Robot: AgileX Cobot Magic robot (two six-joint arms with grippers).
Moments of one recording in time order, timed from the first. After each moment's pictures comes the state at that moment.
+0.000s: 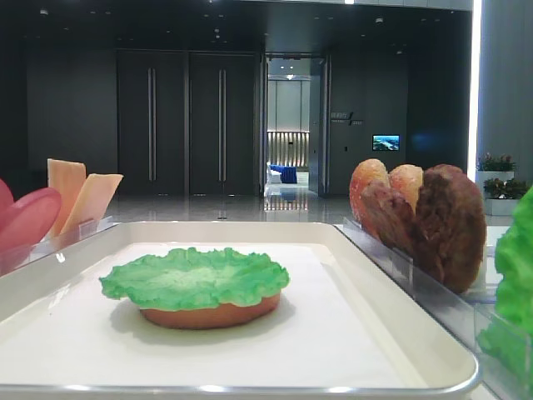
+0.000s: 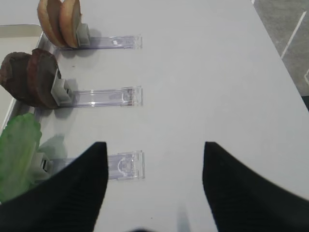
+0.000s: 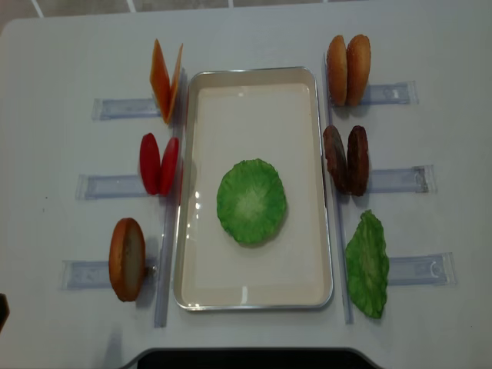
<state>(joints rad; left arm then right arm) -0.08 -0.02 -0.47 0.01 1.11 0.04 -0.01 -0.01 -0.51 0.05 1.14 -0.04</state>
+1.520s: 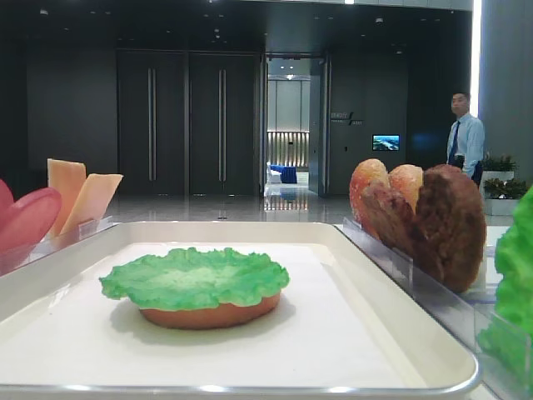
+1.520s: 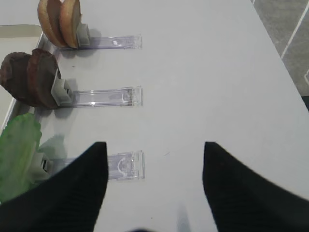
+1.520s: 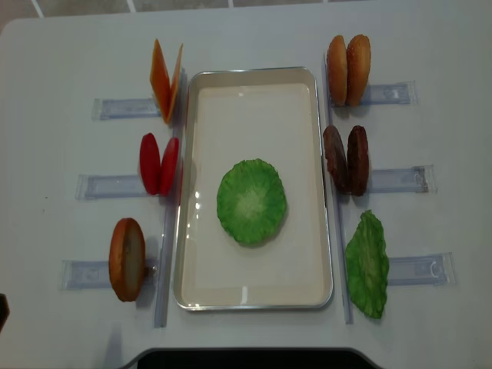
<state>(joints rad) -0.08 -0.02 -0.47 0.01 1.11 0.04 -0.01 -0.01 -0.51 0.05 1.14 -0.04</state>
